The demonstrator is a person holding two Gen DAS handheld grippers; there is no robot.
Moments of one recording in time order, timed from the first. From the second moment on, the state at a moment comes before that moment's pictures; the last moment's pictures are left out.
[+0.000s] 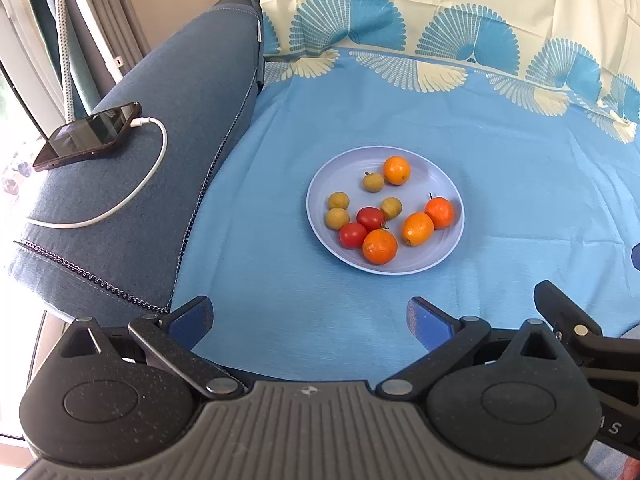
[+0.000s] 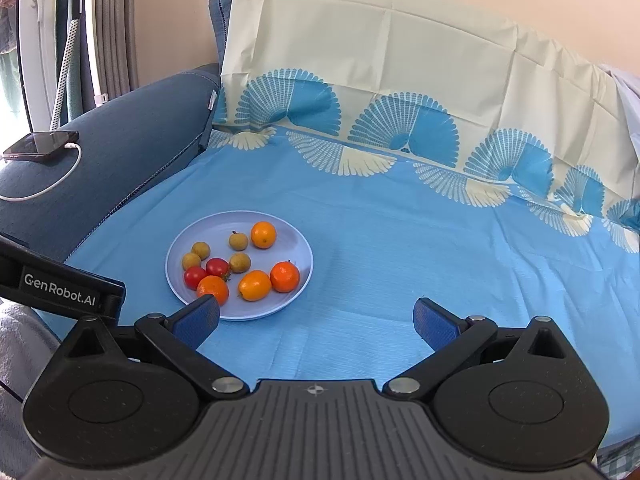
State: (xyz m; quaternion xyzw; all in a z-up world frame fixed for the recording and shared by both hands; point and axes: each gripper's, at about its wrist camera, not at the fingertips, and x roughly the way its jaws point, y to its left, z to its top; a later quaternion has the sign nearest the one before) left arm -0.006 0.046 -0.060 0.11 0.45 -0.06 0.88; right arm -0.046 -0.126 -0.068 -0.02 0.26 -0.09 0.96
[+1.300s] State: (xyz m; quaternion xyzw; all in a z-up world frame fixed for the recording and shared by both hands) left arm -0.002 0.048 -0.066 0.12 0.46 -0.05 0.88; right arm -0.042 -0.129 -0.072 -0.02 0.26 -0.08 0.96
